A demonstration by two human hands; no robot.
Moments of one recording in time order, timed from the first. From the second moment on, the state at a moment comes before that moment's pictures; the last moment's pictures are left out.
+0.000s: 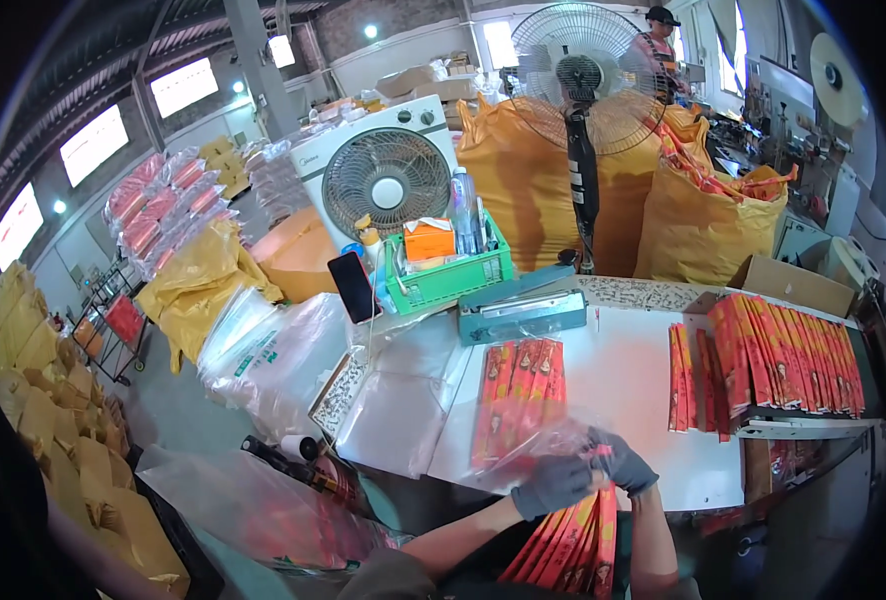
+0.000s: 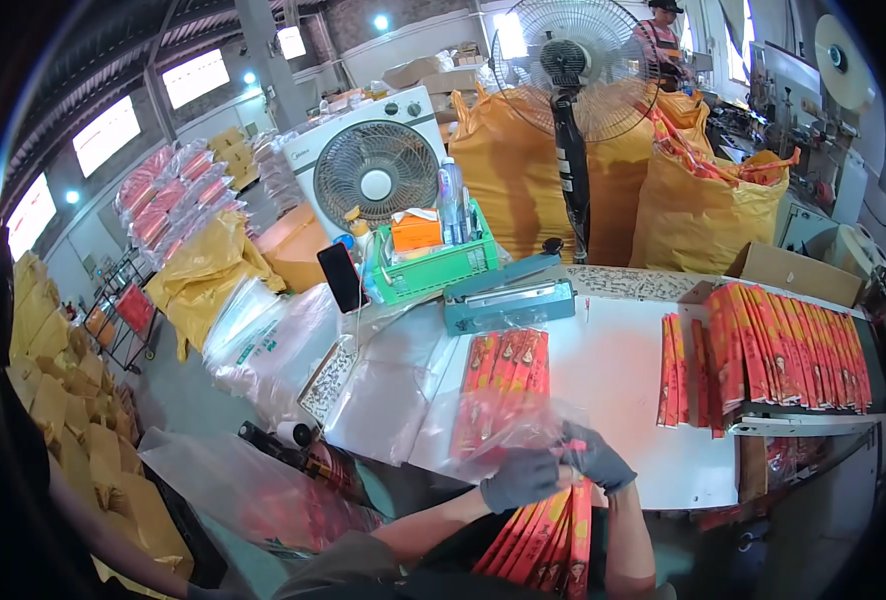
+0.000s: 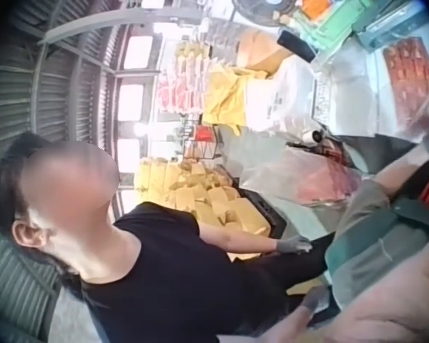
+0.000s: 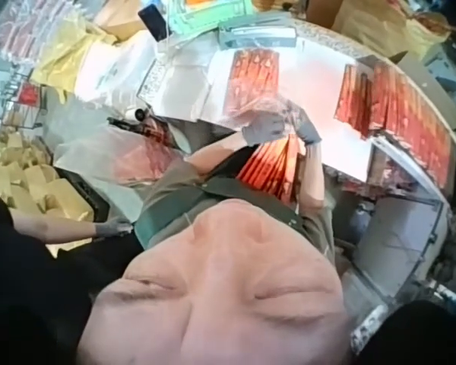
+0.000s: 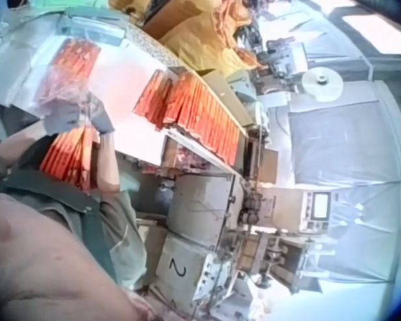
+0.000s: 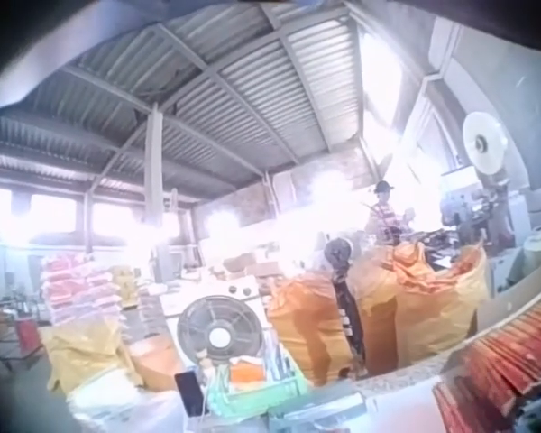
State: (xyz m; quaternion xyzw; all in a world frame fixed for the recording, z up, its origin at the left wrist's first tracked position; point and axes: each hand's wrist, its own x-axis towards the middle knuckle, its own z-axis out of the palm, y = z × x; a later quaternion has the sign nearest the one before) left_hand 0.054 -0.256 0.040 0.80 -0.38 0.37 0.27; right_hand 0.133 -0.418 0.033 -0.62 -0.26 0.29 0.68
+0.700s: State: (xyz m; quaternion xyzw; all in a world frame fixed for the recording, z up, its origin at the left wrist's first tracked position) left_hand -0.041 -0.230 0.020 0.85 -0.16 0.02 0.51; right_hand 0.000 -0.479 0.010 -0.74 -0.24 0.10 0.62
